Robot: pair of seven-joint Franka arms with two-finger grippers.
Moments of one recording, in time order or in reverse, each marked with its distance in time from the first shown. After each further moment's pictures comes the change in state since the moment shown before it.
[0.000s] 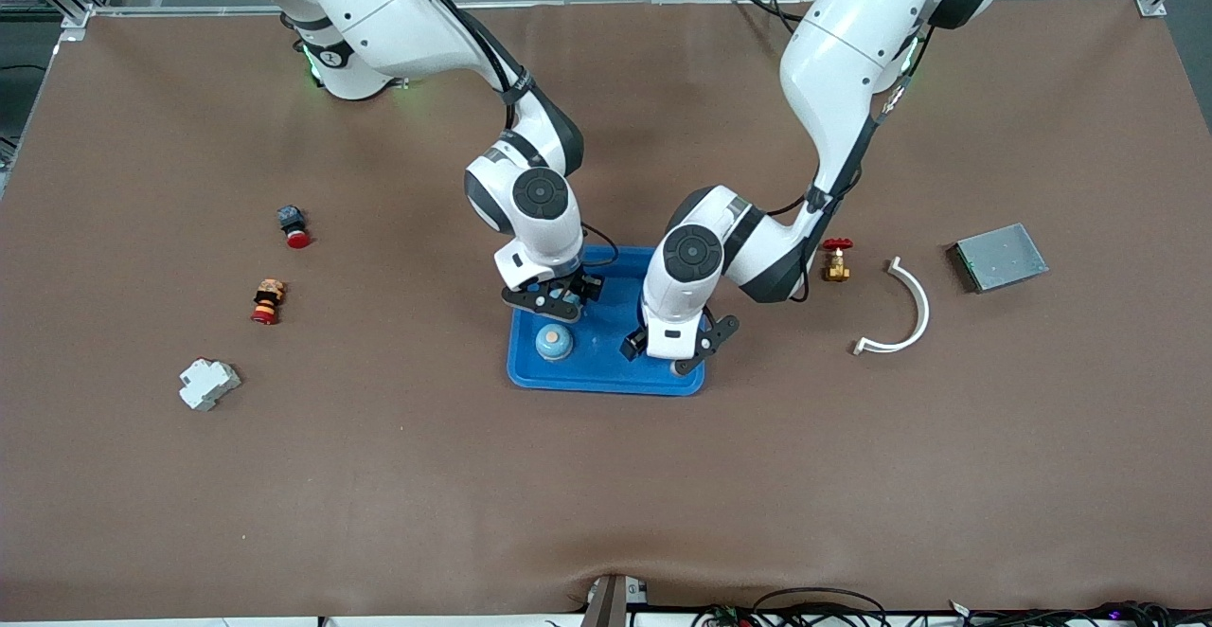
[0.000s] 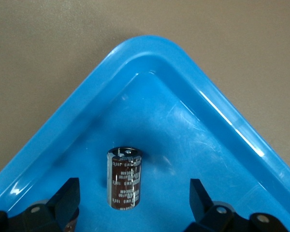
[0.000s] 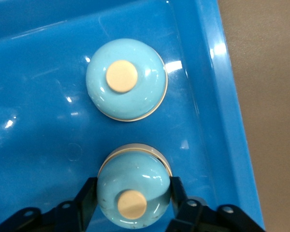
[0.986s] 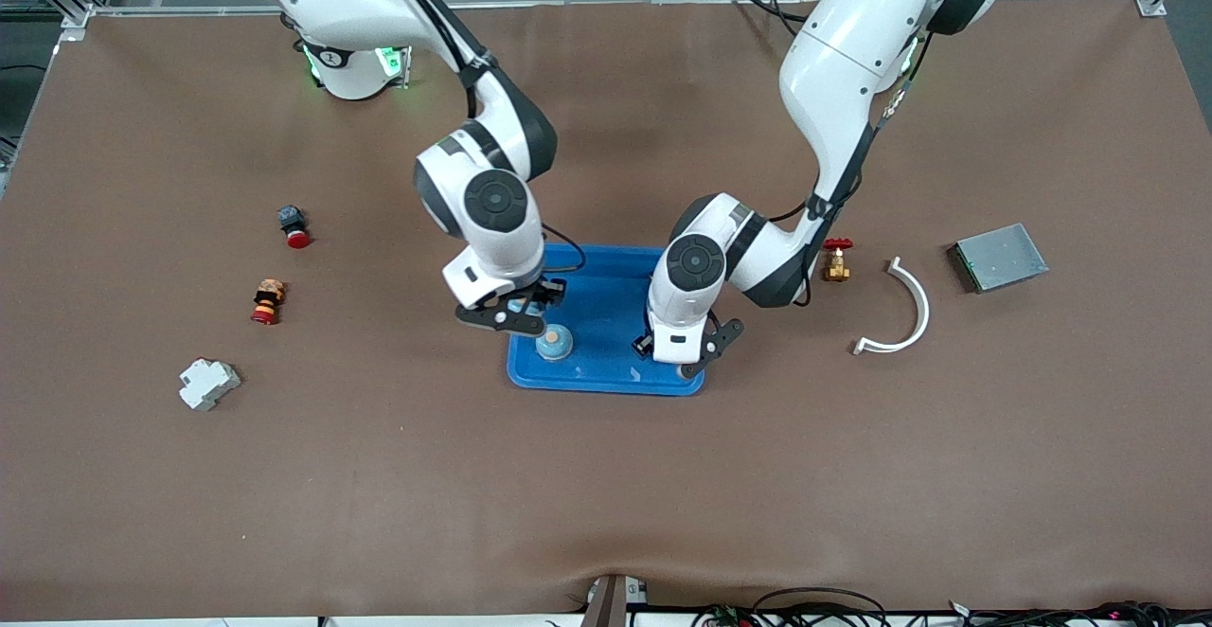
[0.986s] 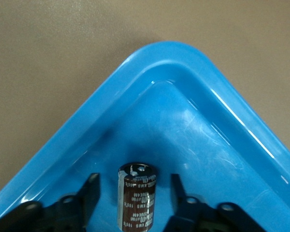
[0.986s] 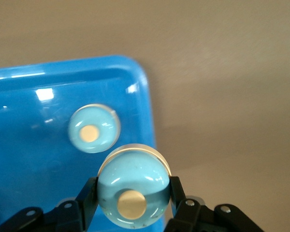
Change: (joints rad) left arm 0.000 0.021 0.013 -0.003 0.000 -0.001 -0.002; right arm -0.108 -0.146 -0.018 0.072 0.000 -0.306 -0.286
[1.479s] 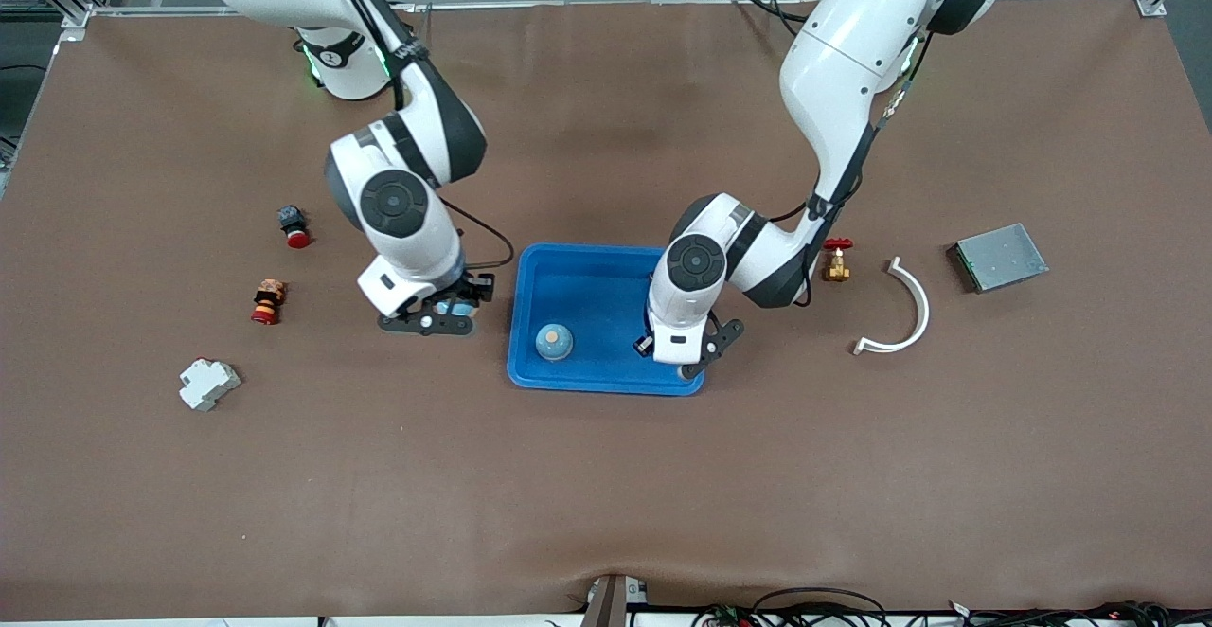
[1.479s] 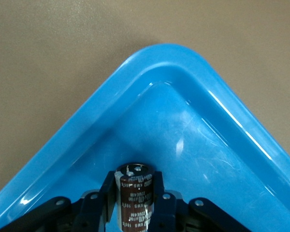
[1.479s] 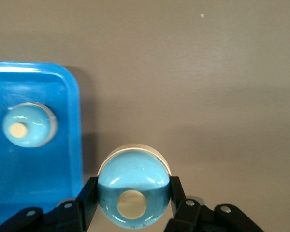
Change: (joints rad) left arm 0.000 0.000 0.001 0.002 0.000 0.000 -0.001; right arm -0.131 -0.164 -0.001 -0.181 0.007 -0.004 -0.265
